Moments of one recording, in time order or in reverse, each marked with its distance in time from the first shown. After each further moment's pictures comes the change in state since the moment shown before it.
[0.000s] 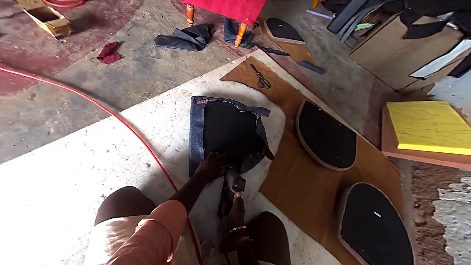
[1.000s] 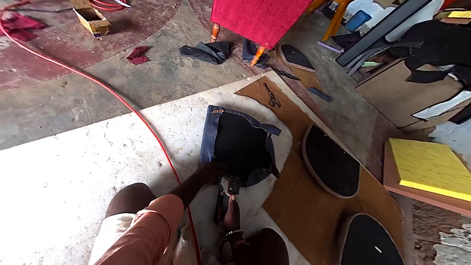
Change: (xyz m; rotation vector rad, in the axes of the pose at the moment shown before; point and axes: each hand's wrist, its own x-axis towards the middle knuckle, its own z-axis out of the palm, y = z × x) left_hand -0.023 -0.033 -0.037 0.032 -0.141 0.071; right_hand -0.001 -0.015 0.040 -0.113 -0.163 0.013
